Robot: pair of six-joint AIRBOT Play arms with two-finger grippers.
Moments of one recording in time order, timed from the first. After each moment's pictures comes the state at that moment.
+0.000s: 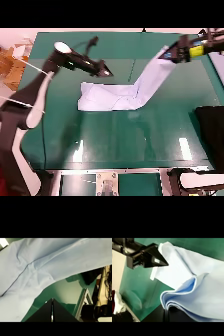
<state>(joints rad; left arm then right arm) -0.21 -2.02 2.04 0.47 -1.44 -1.21 -0.11 -1.53 1.82 -0.66 1.58 1.40</state>
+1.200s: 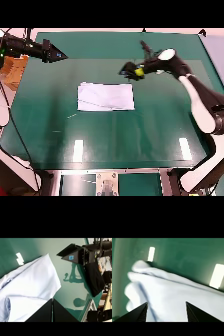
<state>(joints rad) 0.18 -1.92 2.09 0.47 -1.61 -1.20 0.11 -1.85 1.70 -0.77 1.13 1.43</state>
